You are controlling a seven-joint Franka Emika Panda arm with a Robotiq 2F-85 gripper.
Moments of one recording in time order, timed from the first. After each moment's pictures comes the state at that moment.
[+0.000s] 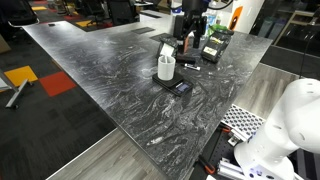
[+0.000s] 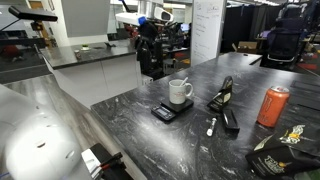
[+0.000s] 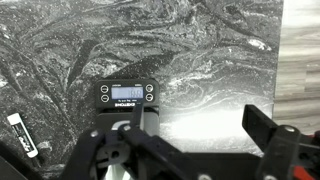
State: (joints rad) arm 0.03 -0.45 -0.01 -2.15 0.13 1.58 0.12
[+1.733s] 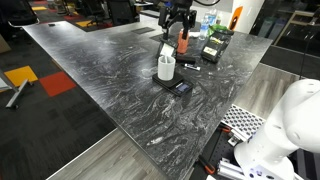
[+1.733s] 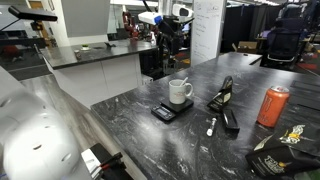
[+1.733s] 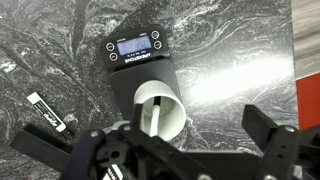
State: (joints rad) arm -0.03 -0.30 -0.04 -2.01 0.12 1.70 0.28
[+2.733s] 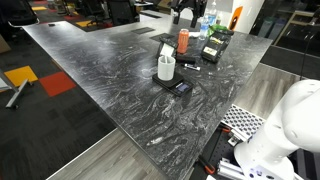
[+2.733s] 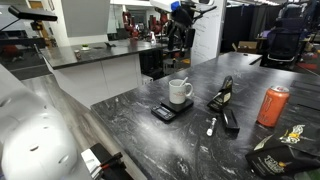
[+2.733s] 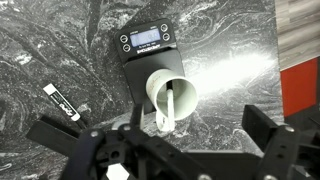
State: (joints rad) arm -0.06 -0.28 -0.16 -1.91 0.19 1.60 0.14
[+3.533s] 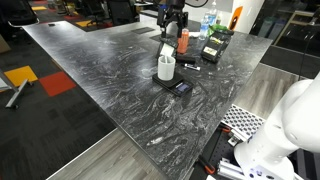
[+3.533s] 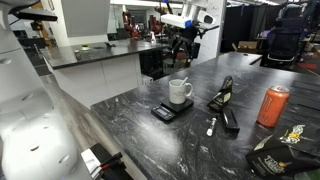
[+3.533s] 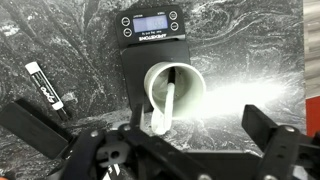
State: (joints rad) arm -0.06 -0.05 -0.12 -1.78 0.16 1.59 0.07
